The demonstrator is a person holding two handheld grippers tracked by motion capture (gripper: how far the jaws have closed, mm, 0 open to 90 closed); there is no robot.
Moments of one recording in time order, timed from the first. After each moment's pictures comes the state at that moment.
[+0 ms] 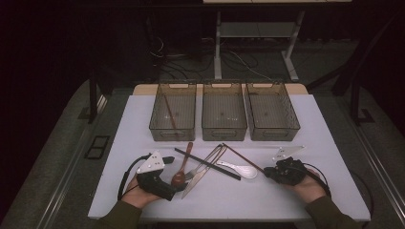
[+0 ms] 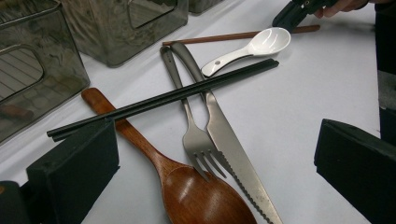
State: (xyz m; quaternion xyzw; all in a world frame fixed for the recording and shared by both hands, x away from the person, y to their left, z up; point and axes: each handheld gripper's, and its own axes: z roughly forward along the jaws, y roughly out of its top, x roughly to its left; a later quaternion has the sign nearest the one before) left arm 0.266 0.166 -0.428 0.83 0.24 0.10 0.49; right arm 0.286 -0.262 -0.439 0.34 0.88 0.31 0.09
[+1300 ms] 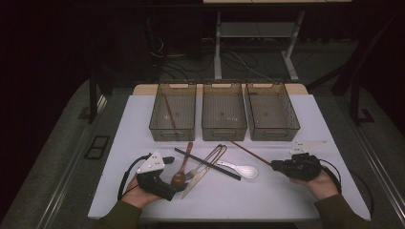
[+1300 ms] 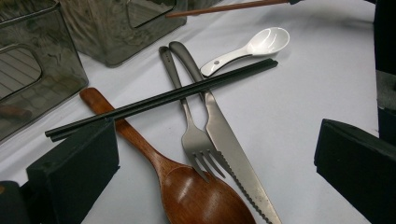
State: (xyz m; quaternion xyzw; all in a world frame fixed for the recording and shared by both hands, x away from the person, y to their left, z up) left arm 0.266 0.166 -0.428 0.83 0.24 0.09 0.49; right arm 0.284 -0.292 -0.413 0.35 0.85 0.38 0.08
